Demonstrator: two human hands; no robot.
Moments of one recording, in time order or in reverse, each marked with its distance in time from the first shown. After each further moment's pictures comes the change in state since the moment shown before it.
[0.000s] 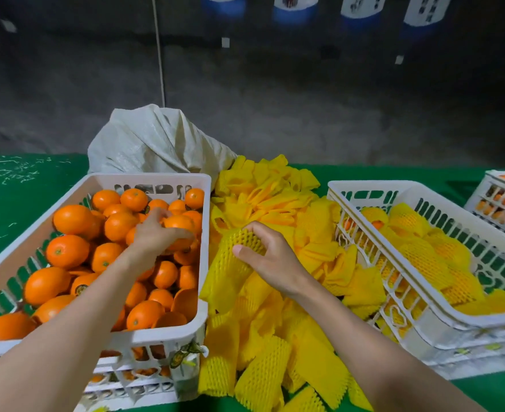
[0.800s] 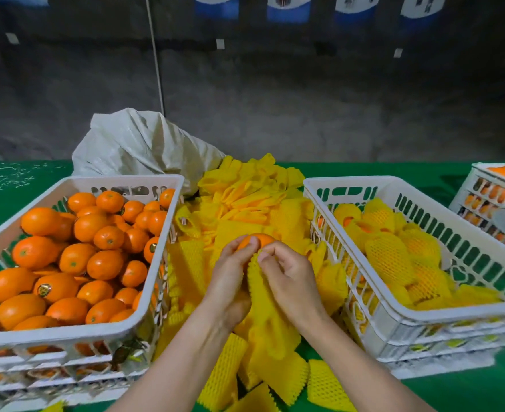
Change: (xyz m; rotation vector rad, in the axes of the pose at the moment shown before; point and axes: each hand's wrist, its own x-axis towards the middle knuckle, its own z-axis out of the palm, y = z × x) left_hand -0.118 0.058 0.179 -0.992 -0.265 -0.169; right_hand -0.069 0.030 -0.072 0.036 0.341 0.039
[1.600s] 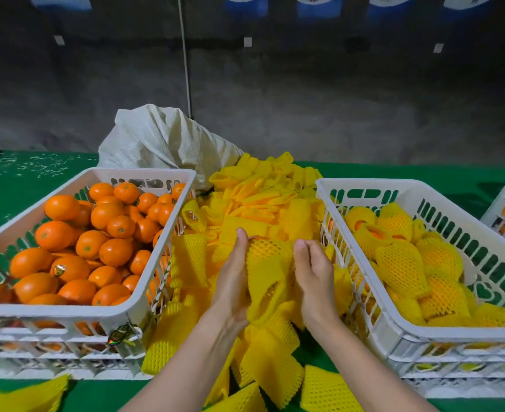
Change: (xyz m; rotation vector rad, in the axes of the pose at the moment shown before) left_hand -0.005 -0.022 0.015 0.032 0.082 0.026; right_hand 0.007 0.033 -0.026 0.256 0.141 0.035
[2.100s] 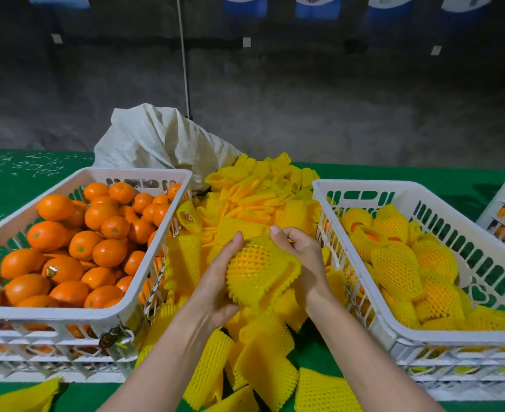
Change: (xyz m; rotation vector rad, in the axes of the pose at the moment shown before) left_hand 0.007 0.010 -0.015 -0.107 -0.303 -0.085; right_hand 0.032 -0.016 0.005 0.005 -0.139 0.132
